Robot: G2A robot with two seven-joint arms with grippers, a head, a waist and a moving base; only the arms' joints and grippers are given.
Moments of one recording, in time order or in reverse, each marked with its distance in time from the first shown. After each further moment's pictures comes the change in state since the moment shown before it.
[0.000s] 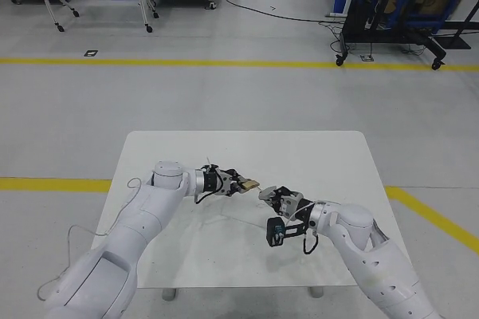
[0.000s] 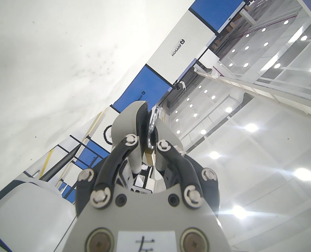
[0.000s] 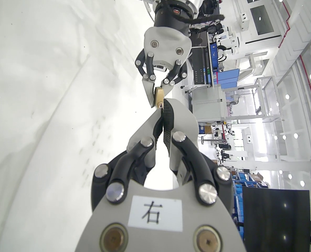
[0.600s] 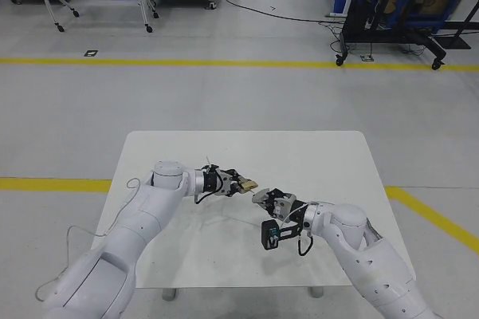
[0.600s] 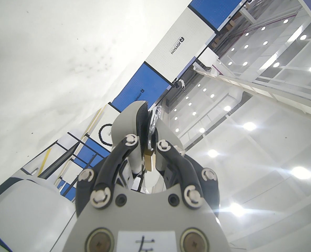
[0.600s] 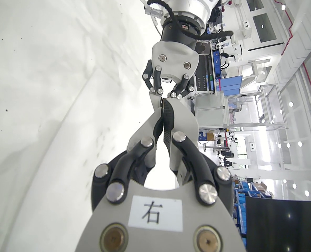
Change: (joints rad) left arm 0.005 0.009 0.008 -0.022 -0.018 0.019 0.000; right arm 0.022 -0.024 -0.032 0.020 -0.010 -0.008 -0.024
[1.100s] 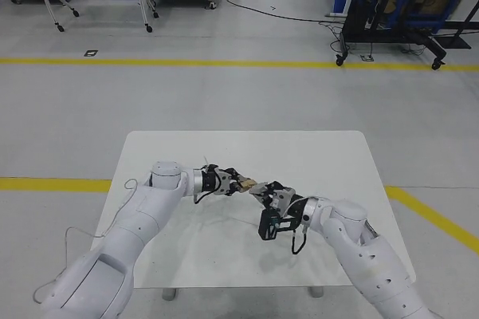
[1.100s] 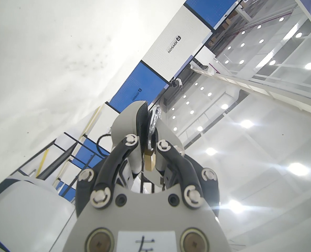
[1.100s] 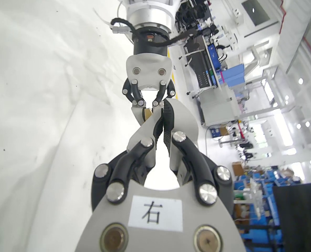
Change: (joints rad) left arm 0.006 0.014 -0.012 -0.018 -0.034 0.016 -0.009; right arm 0.006 -0.023 0.027 0.000 0.117 -0.016 -0.017
